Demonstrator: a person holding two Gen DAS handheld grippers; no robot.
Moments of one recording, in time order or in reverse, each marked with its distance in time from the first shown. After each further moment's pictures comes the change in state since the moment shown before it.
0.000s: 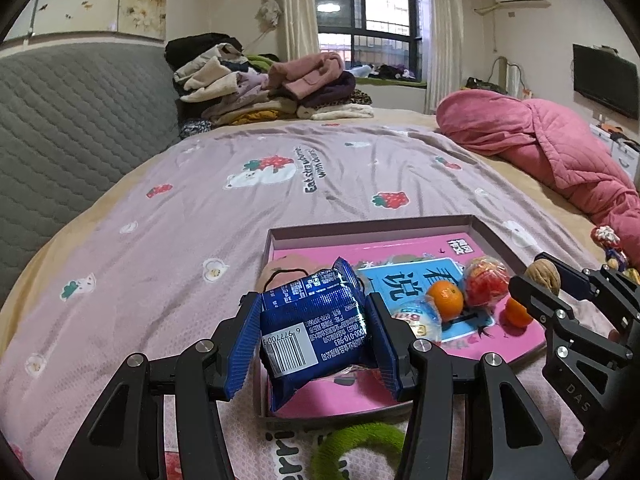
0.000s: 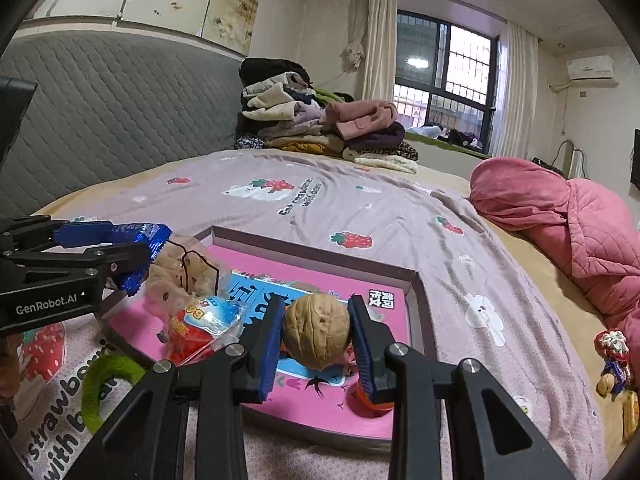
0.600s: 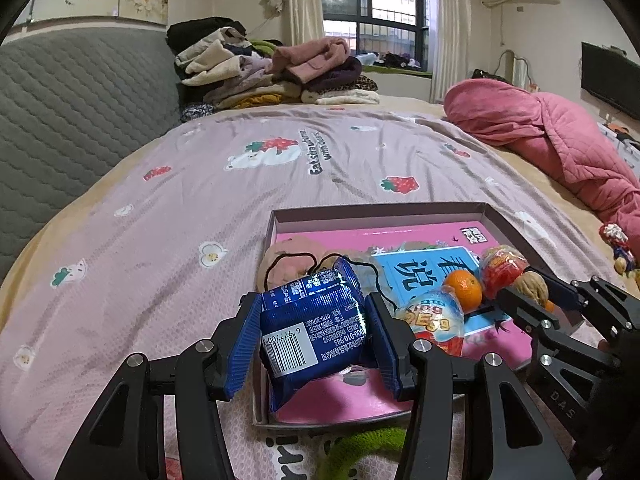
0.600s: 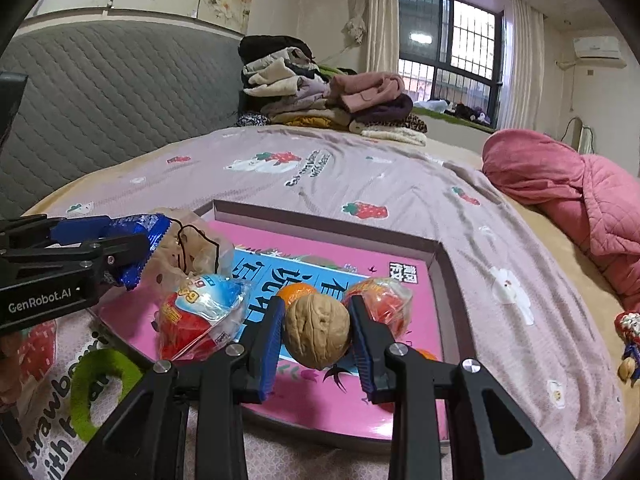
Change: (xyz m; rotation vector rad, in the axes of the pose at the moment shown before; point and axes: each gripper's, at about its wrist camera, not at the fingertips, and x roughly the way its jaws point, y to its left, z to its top) left arm 0.024 0.005 -0.006 -0.016 0.049 0.003; right arm 0.033 0.004 -0.012 0.024 0.092 0.031
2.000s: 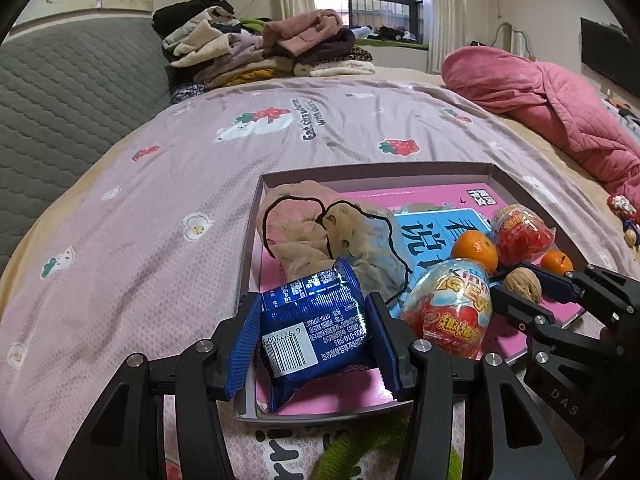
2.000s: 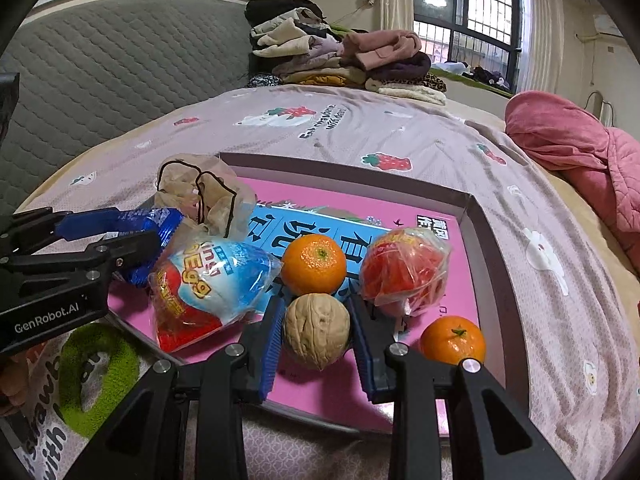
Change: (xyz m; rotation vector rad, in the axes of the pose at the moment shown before) left arm 0.027 -0.010 -0.014 0.045 0.092 0.011; right arm 0.029 -0.002 -0.011 0.013 0.145 0.073
